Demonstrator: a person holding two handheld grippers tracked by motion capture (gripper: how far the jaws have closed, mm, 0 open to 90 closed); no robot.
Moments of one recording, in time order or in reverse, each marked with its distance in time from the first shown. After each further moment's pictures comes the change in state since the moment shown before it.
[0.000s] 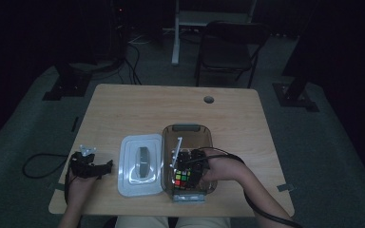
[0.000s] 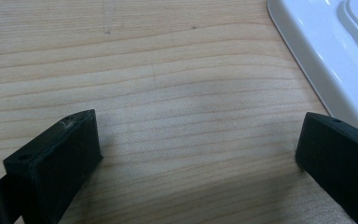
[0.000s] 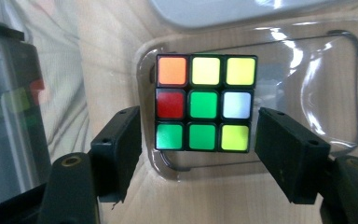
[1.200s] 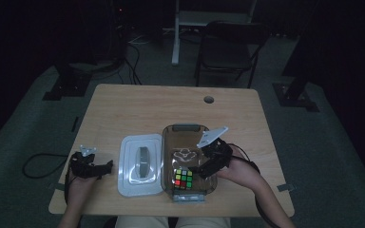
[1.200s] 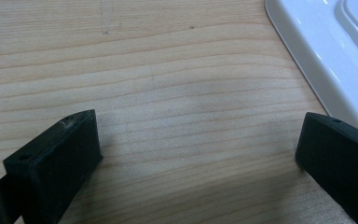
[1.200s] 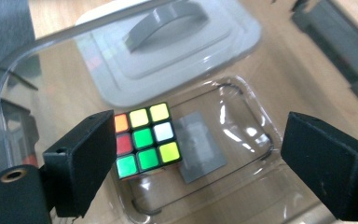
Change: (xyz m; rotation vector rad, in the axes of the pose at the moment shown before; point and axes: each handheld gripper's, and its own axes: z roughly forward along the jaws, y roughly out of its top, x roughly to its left) left arm 0.000 0.000 0.000 0.000 -0.004 0.005; right arm -0.002 -0.063 -0.044 -0.508 -0.194 0.268
